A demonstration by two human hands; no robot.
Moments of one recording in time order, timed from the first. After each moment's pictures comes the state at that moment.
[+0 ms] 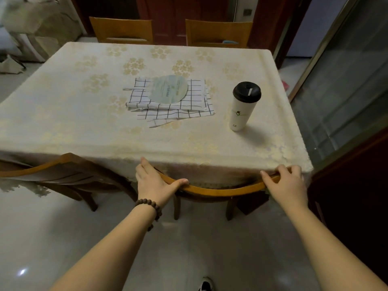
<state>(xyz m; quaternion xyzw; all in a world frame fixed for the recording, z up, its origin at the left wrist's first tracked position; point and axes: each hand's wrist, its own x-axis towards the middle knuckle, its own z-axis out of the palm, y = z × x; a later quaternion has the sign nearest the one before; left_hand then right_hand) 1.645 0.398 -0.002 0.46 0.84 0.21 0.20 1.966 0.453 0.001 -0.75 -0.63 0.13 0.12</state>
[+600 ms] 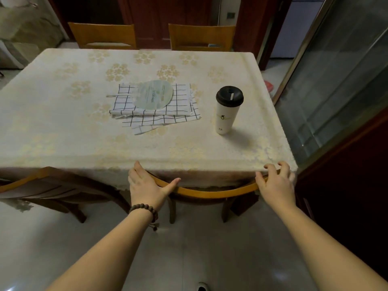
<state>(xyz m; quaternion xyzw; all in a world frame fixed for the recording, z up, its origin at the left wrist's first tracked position) 1.661 0.417 -0.010 0.48 0.84 0.21 0.13 1.980 0.466 -0.008 -0.77 -0.62 0.11 0.11</state>
